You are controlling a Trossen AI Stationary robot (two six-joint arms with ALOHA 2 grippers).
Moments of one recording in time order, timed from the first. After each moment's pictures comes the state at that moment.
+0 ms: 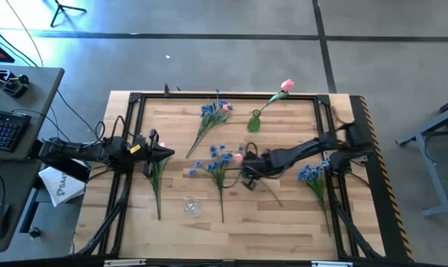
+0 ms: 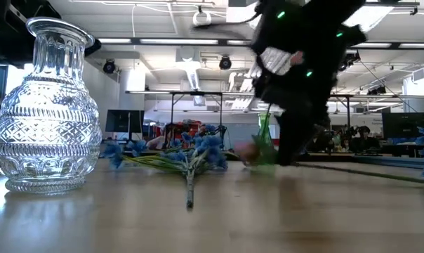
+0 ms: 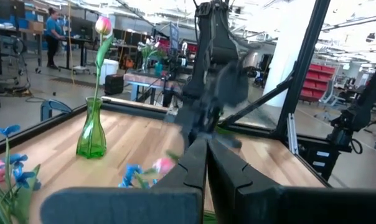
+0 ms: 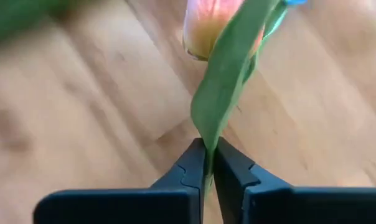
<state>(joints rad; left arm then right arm) -0.09 0.13 0.01 0.20 -0.14 -0.15 0.17 1.72 0.96 -0.45 0.25 0.72</state>
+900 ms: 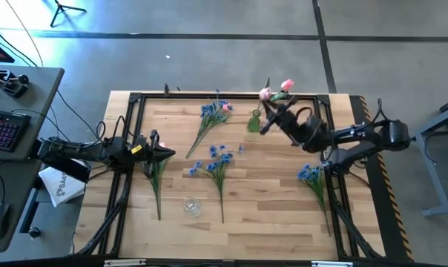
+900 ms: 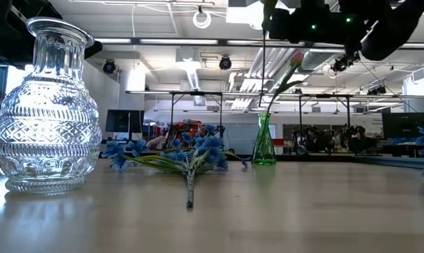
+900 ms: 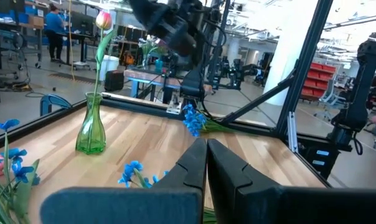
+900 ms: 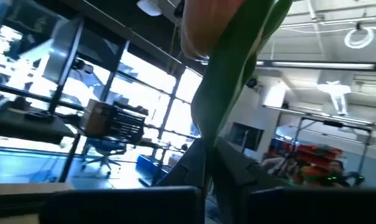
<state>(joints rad) -0.09 0.15 0.01 0.21 -0.15 -0.17 -0.23 1.33 0.50 1.31 0.42 -0.56</state>
